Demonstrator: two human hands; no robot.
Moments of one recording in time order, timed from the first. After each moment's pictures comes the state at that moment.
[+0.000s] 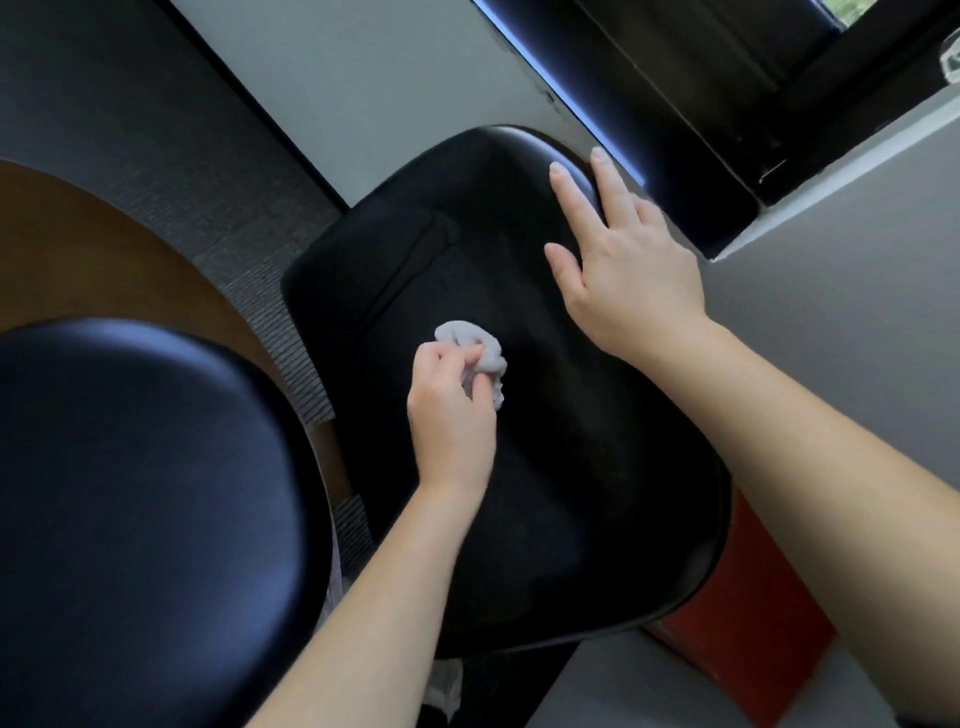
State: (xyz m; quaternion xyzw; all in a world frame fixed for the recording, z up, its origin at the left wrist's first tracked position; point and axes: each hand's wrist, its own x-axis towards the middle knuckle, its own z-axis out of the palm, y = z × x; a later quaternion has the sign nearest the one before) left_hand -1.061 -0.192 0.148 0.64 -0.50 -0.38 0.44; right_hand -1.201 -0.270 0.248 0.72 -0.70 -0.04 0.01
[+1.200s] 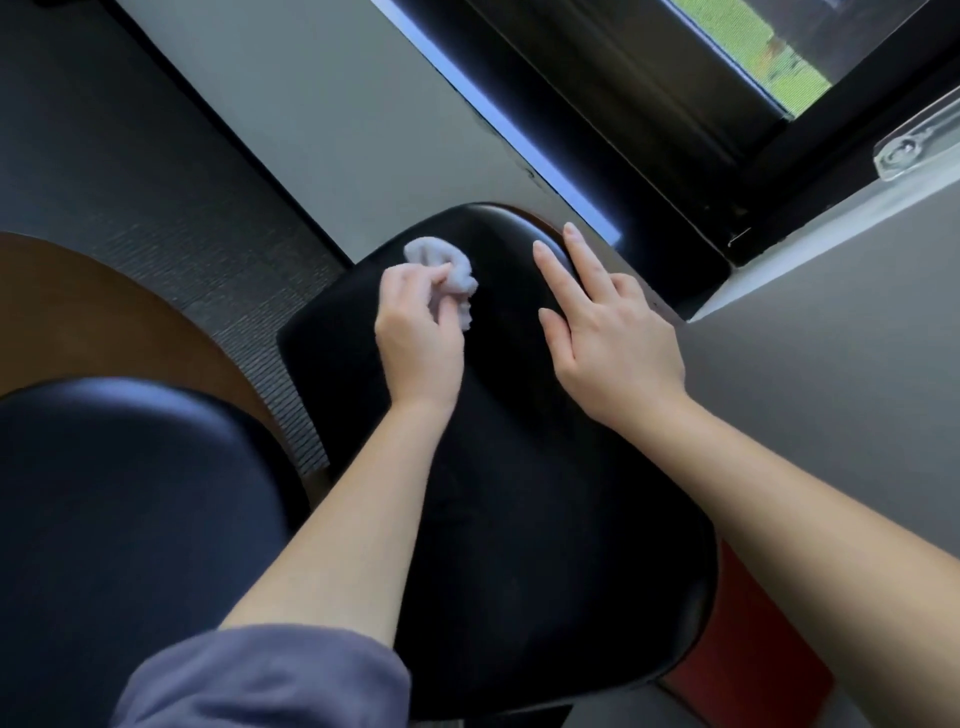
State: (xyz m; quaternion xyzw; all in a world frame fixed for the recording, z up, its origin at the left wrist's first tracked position) left_hand -1.050 -0.307 0.170 0.61 -0.56 -0.27 0.48; right_hand -1.204 -0.268 0.242 0.72 -0.69 0.01 0.02
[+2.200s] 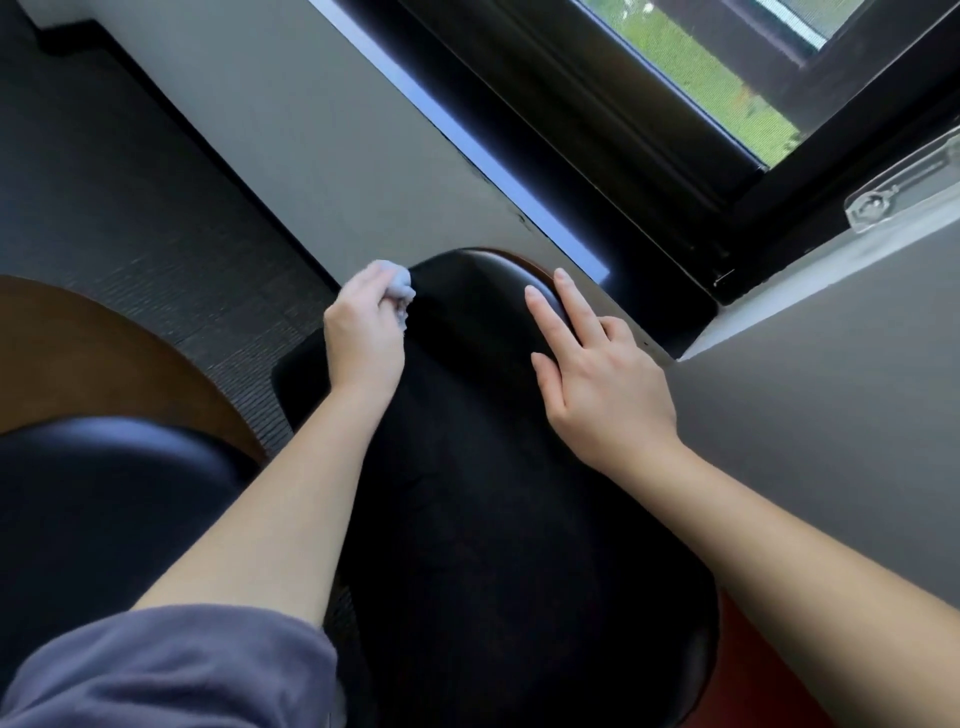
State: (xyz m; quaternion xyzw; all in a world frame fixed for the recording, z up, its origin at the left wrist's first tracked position) left_hand -1.014 -0.359 0.165 0.60 -0.59 -0.28 0.46; right_hand -1.203 -0.268 0.241 0.72 -0.69 0.00 0.04
